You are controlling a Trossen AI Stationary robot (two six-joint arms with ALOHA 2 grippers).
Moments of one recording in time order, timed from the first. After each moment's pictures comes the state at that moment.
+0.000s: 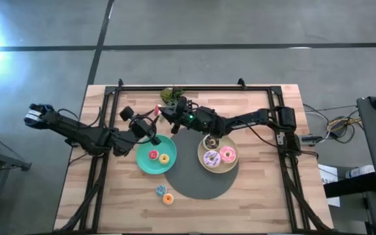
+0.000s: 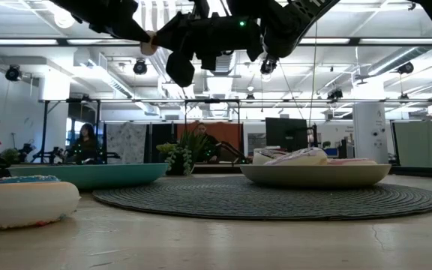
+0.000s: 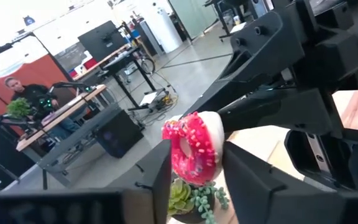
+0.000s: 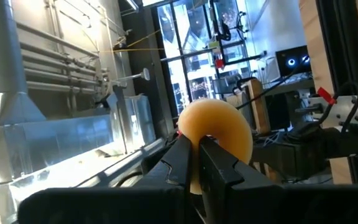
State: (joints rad) left arm -0.28 1.03 0.70 0.08 -1.19 0.19; right arm -0.08 2.02 1.33 0.84 0.25 1.82
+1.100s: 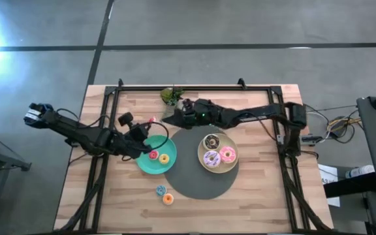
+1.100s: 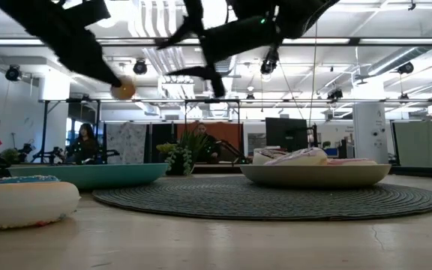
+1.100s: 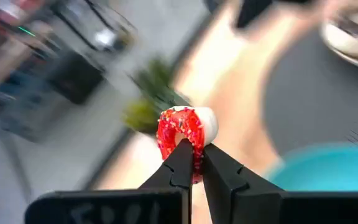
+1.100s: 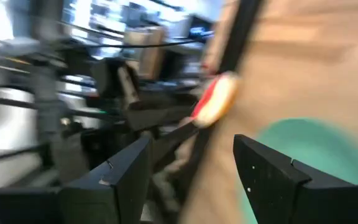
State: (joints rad) left arm -0.31 1.01 0.70 -0.58 -0.96 -0.34; right arm -0.15 1.88 1.30 0.34 -0.10 1.28
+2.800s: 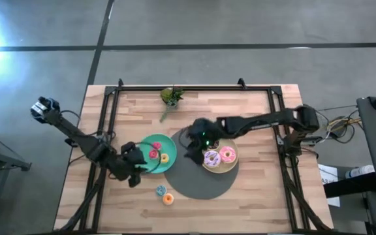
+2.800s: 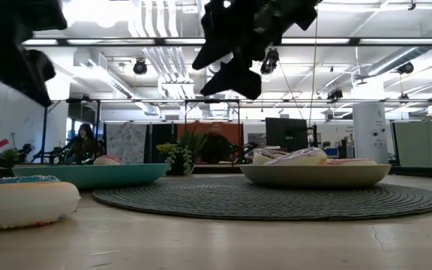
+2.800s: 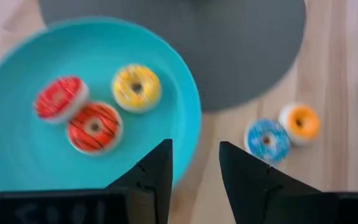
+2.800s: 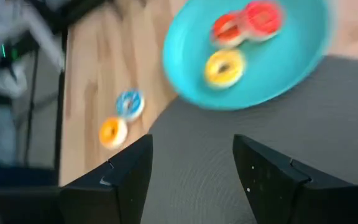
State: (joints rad) left arm -0.62 1.03 0.66 -0.58 -0.41 -0.87; right arm 0.03 1.78 1.30 -0.28 -0.26 0.50
